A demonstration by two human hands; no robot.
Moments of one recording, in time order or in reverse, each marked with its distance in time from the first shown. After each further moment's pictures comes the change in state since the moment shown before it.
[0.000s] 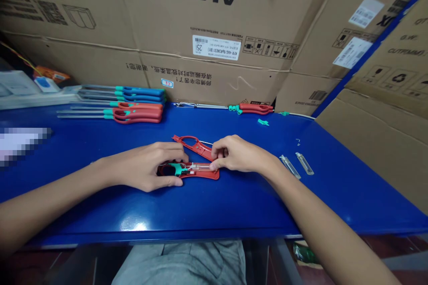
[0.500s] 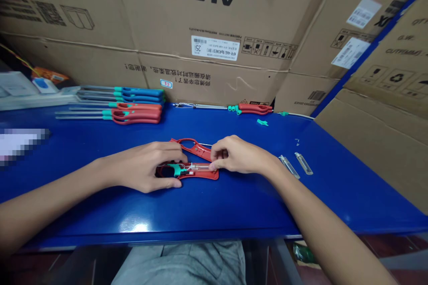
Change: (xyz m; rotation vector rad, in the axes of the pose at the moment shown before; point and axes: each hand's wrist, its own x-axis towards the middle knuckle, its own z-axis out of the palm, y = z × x) left_hand 0.000 0.001 -0.003 0.037 -0.016 0.010; right_hand -0.004 -0.004 -0.004 -0.038 -0.029 -0.036
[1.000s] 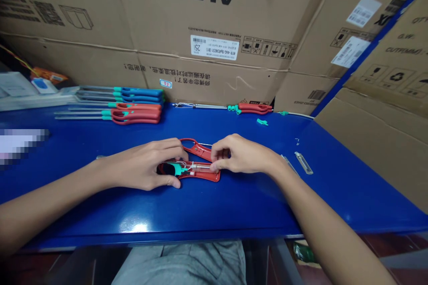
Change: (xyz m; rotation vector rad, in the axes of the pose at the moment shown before) left_hand 0.002 0.002 -0.001 -0.011 0.037 -0.008; right_hand -0.006 -0.002 -0.007 0.027 -0.018 -0.045
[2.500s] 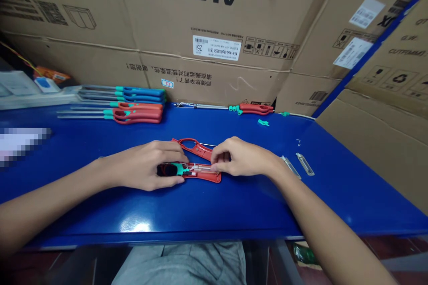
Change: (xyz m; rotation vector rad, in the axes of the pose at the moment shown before) left_hand 0.000 0.003 0.000 0.041 -0.020 0.021; right_hand 0.002 -0.002 0.004 0.003 -0.044 -0.008
